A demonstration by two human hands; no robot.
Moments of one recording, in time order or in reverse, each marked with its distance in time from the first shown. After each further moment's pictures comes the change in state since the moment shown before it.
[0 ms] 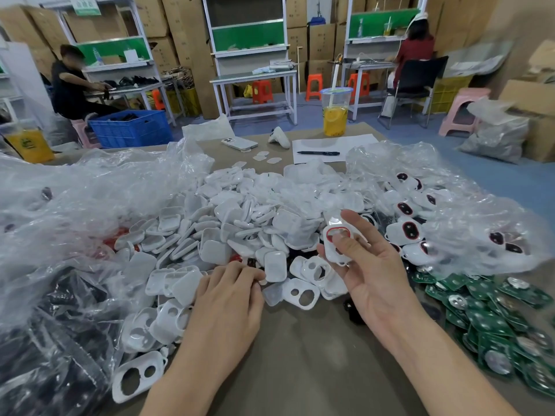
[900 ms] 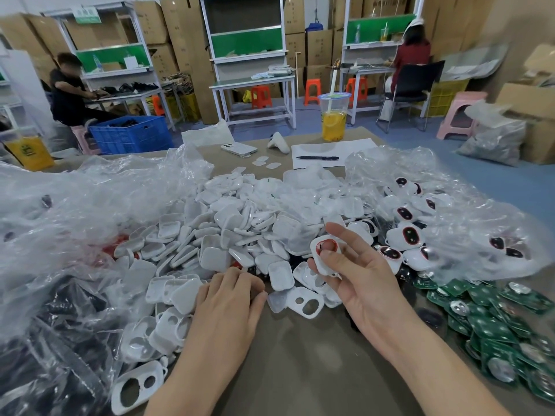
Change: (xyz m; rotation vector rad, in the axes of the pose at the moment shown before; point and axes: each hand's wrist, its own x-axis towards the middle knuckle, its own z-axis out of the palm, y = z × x) left_hand 0.005 -0.007 0.003 -0.009 -0.010 0.027; right_hand -0.002 0.005 0.000 -0.085 -0.107 0.060
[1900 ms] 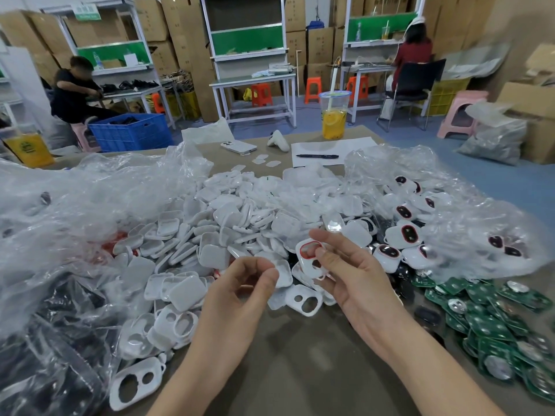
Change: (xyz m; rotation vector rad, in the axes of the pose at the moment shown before) left_hand -0.001 0.029 -0.014 -0.970 0.062 -0.238; right_hand -0.007 -0.003 0.008 -0.172 -0.009 0.042
